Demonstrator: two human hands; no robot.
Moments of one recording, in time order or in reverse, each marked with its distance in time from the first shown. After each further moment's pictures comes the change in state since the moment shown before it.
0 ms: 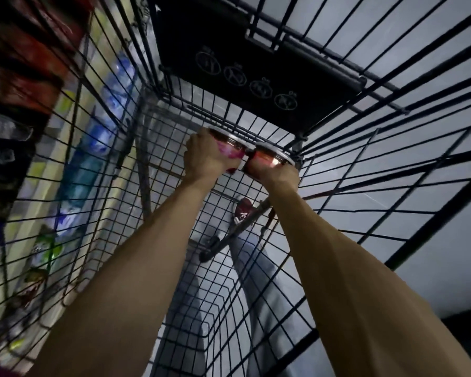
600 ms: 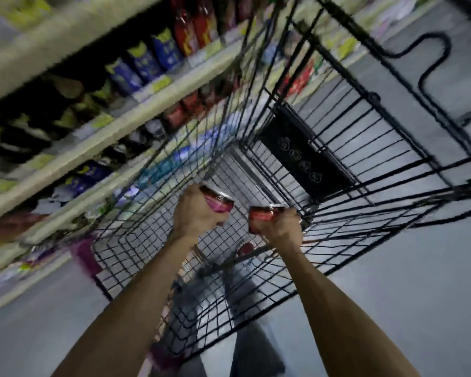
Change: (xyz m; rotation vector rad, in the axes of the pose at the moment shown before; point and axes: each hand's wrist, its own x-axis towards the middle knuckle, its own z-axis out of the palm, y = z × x) left_hand -0.197 -0.089 -0.111 -0.301 0.239 -0.229; right_hand -0.185 -0.026 -0.040 -0.744 -0.079 -0.533
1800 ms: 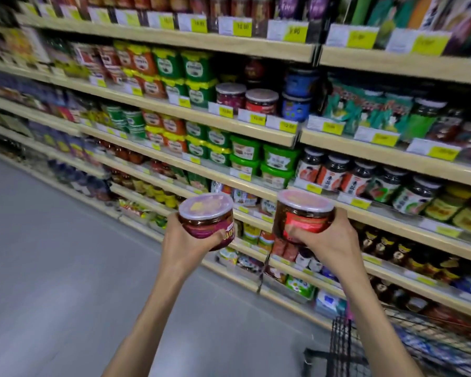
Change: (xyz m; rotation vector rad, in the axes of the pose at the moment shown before) left_hand -0.554 -0.411 -0.323 -0.879 1.349 -0.200; right_hand -0.615 -0.211 0.226 -0.090 -0.326 -1.444
